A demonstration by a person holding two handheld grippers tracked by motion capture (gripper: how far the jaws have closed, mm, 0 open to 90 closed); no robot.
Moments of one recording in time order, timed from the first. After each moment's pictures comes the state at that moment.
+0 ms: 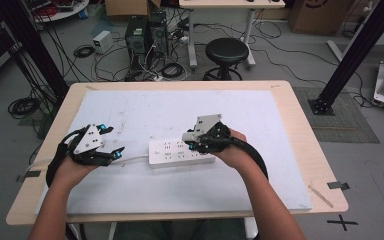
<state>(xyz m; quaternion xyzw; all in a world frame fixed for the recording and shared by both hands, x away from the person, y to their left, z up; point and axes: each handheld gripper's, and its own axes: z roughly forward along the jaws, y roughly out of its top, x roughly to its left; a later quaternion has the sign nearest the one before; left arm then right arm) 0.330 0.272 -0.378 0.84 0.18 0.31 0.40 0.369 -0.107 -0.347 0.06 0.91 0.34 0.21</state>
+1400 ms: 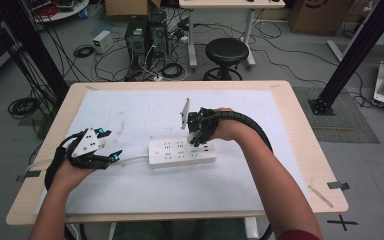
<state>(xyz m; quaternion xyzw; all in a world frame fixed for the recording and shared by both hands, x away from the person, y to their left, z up) 0.328 0.281 -0.391 0.84 0.19 0.30 0.40 0.431 -0.070 -0.341 -0.06 0.99 0.12 0.09</state>
